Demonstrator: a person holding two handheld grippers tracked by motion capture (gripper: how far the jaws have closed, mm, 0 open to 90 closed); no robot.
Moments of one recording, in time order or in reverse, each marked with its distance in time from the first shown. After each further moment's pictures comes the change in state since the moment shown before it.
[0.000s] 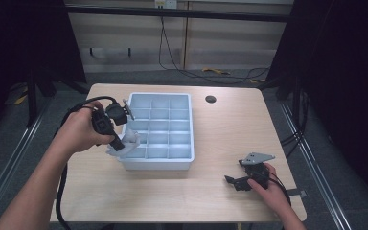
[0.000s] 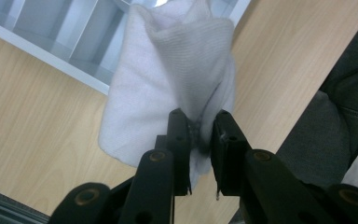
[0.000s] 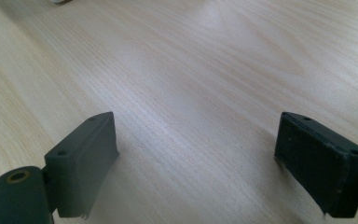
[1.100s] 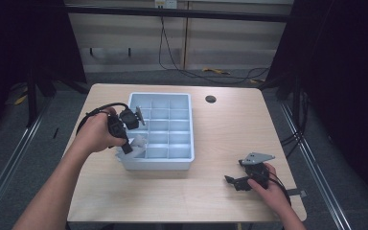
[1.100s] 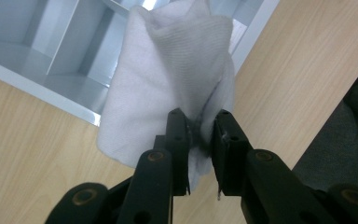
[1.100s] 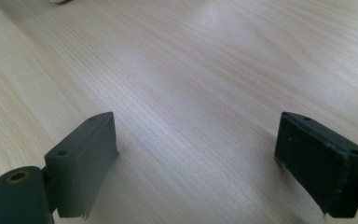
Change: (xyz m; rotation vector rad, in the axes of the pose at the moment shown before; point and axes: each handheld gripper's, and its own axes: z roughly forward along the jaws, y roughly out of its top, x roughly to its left) left arm 0.009 0.021 0.043 0.053 -0.025 0.016; right arm 0.000 0.000 0.000 0.001 0.001 -0.001
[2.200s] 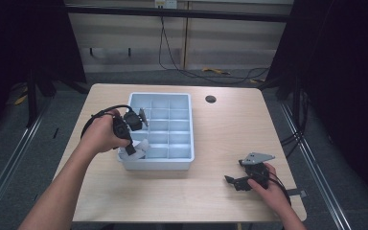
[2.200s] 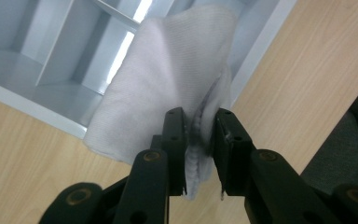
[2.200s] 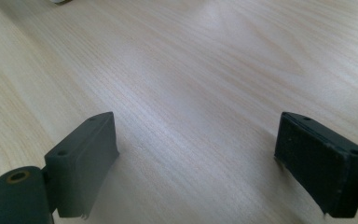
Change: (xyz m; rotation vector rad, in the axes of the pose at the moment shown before) left arm 0.005 0.007 0.013 0.005 -0.014 -0.010; right arm 0.000 0.000 0.000 0.000 0.000 0.001
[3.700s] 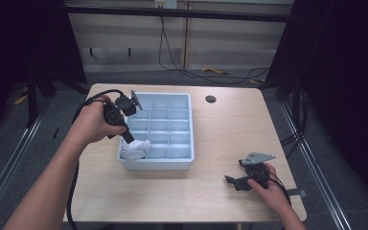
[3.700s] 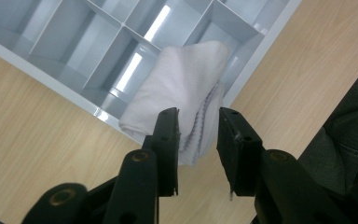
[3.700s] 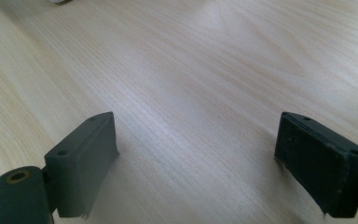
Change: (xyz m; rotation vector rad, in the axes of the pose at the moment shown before) left arm 0.002 -0.004 -0.052 -0.106 0.018 -0.084; right arm 0.000 0.000 0.000 -0.002 -0.001 0.000
